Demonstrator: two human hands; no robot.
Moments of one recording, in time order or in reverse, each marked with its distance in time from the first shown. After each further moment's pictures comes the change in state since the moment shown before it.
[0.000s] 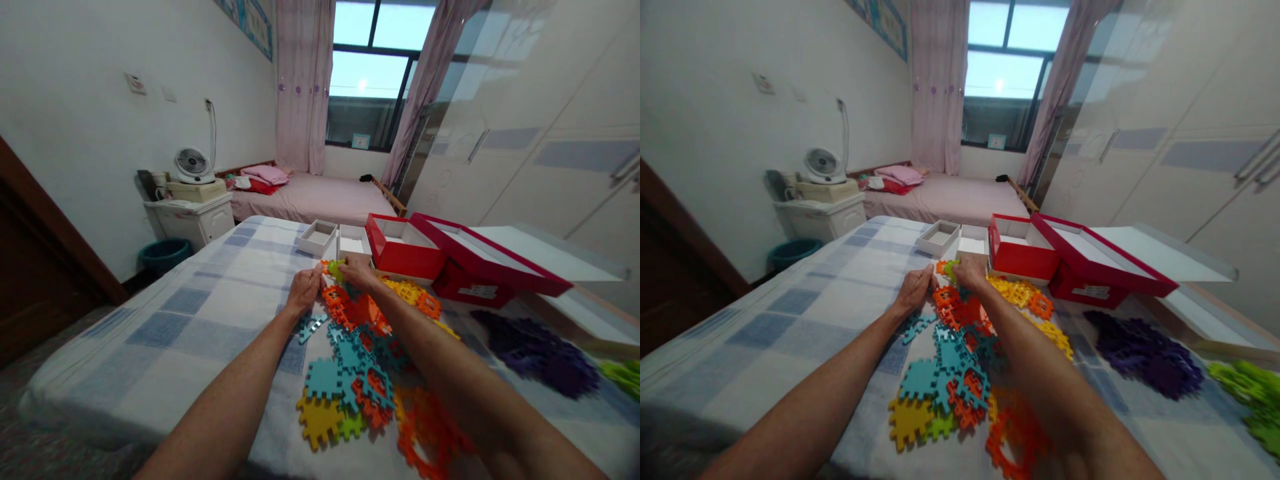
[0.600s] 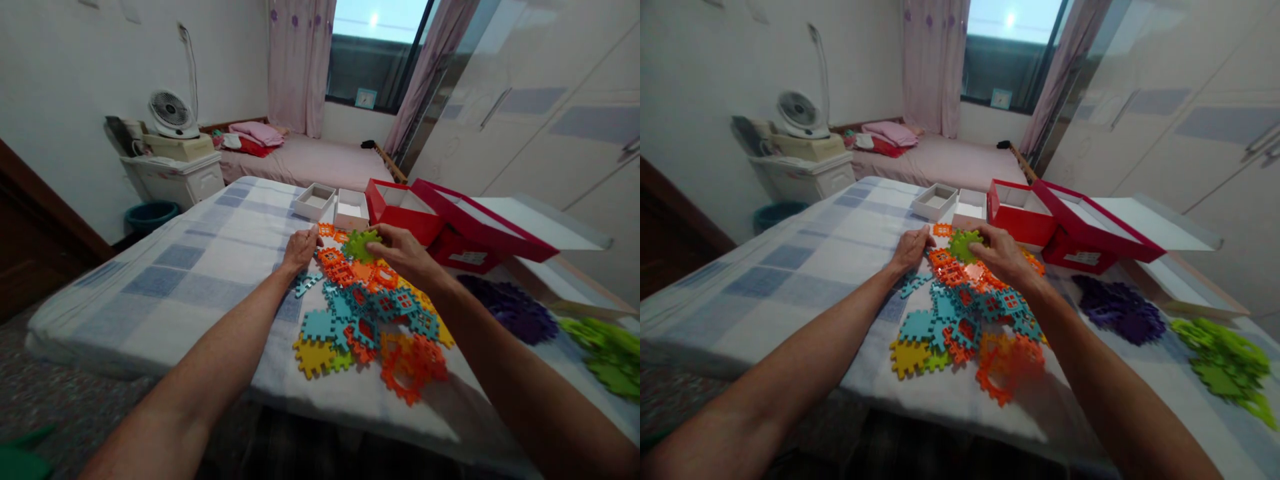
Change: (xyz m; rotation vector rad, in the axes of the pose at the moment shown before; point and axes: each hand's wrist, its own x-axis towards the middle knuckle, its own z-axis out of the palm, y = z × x) left_hand 0.001 0.003 -0.002 0.131 0.034 0.006; right_hand -0.105 0.032 -0.061 0.466 0.012 -0.292
